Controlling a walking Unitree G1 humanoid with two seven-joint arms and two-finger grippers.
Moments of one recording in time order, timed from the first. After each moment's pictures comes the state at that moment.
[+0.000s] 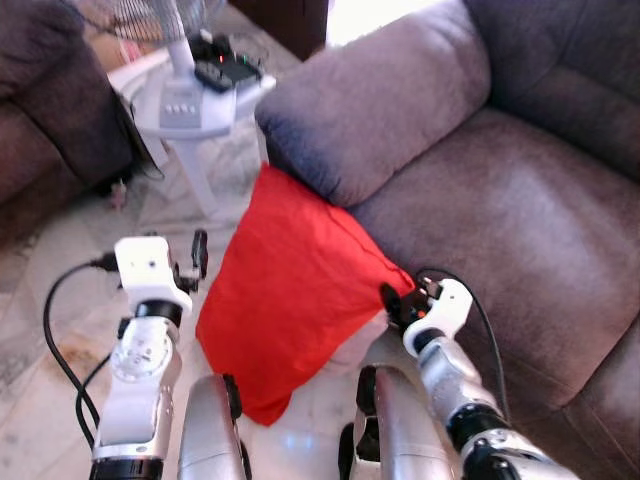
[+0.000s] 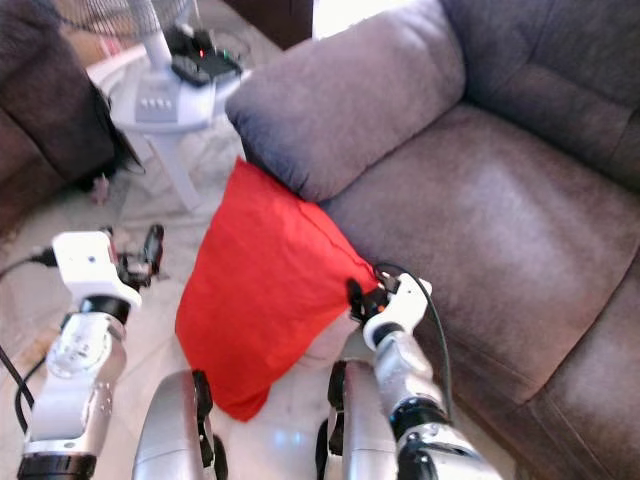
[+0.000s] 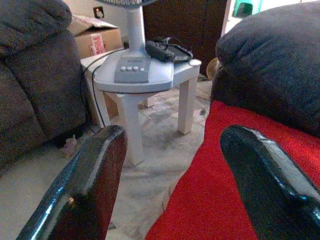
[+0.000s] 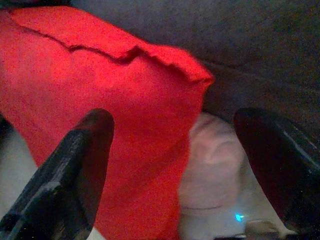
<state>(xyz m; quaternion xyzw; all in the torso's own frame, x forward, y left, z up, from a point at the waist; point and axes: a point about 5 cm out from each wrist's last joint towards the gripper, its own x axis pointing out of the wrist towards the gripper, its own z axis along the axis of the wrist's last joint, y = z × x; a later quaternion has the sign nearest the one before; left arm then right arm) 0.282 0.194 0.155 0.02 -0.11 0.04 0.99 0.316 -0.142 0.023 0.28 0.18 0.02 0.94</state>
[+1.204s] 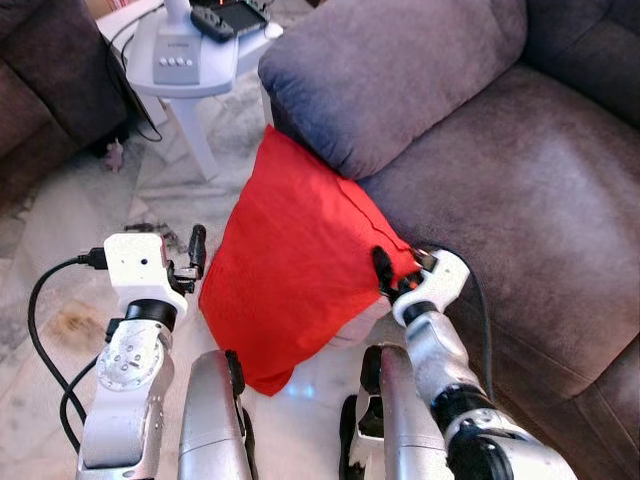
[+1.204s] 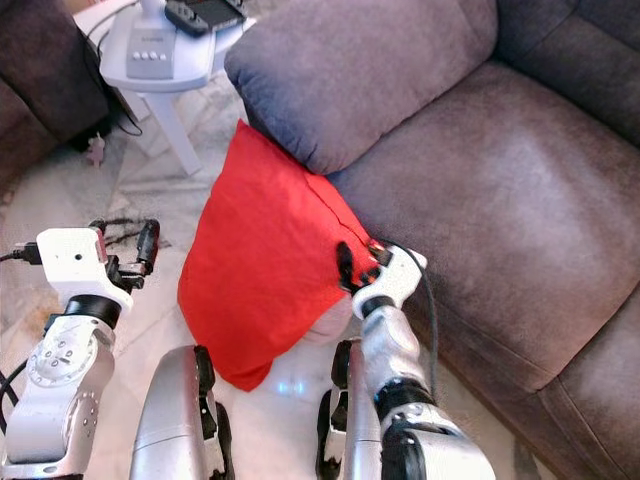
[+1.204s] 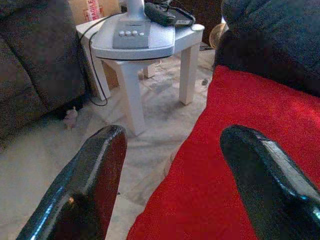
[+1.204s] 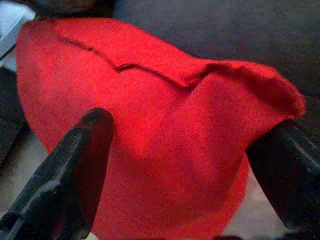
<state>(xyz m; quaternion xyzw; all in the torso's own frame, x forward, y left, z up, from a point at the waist) 0.263 0.187 0.172 0.02 -0.10 0.03 0.99 0.340 -0.120 0.060 0.26 0.08 0.06 0.96</state>
